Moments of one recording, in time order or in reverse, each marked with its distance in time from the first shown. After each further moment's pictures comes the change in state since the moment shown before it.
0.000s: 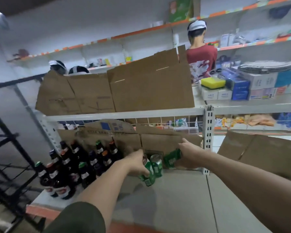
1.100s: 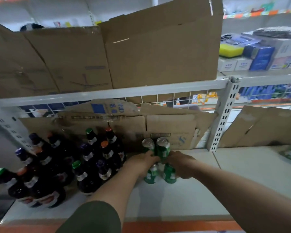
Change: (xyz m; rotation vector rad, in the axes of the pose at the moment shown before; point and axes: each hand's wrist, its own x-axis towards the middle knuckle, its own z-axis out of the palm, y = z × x) left_hand 0.087 -0.103 0.060 0.323 -0.197 0.407; right_hand 0.067 -0.067 0.141 -0.033 -0.207 0.109
